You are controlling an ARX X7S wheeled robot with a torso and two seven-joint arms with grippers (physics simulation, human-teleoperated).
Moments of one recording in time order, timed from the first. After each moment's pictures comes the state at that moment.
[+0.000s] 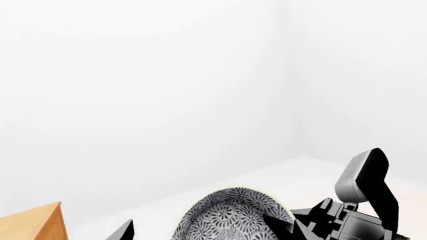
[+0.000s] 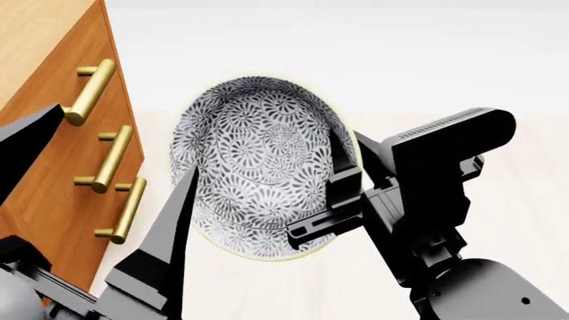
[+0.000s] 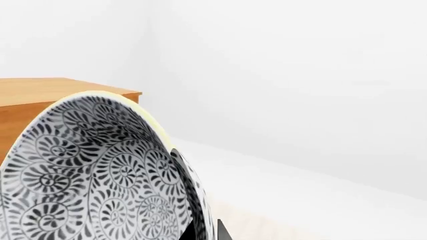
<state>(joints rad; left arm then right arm) -1.12 -0.45 0.44 0.97 -1.78 -1.00 -1.39 0.77 0.69 -0.61 -0.22 0.88 0.35 0.21</state>
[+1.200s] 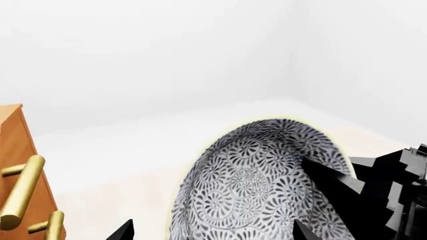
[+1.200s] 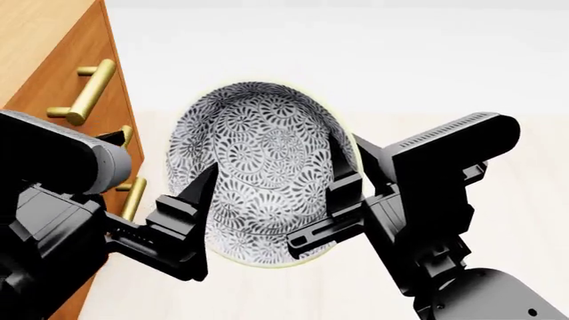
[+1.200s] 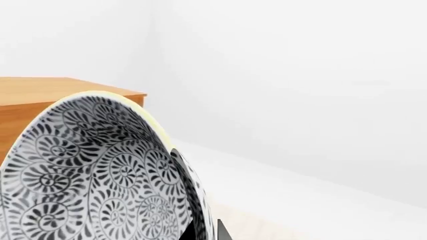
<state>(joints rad) -0.97 -0.48 0.43 0.61 -1.57 -0.99 -0.99 0.75 0.72 -0.61 -0.27 0.87 0.34 0.22</state>
